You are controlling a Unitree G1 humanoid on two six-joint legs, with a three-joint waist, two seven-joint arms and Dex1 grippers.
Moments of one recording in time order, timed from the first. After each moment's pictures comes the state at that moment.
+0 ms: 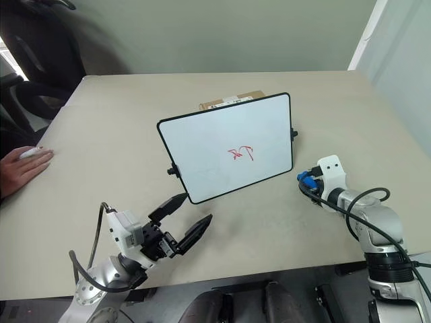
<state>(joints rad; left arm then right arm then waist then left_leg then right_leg) 0.30 0.38 0.05 -0.58 -0.53 0.09 -0.62 -0.36 -0.57 -0.05 -0.17 0.40 0.95 0.38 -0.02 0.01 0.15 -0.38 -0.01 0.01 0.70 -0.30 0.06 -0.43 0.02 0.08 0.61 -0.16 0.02</state>
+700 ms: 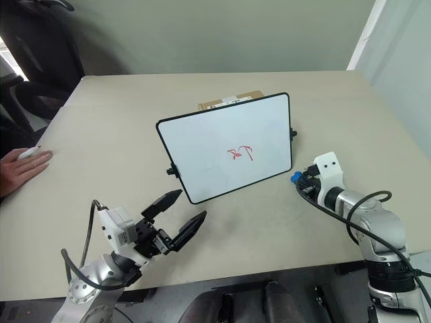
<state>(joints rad) 0.30 0.39 0.08 -0.58 -0.54 0.09 -0.62 -0.34 -0.56 -0.07 -0.31 0.42 0.95 0.39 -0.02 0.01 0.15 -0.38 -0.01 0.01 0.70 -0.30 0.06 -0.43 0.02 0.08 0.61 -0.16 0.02</state>
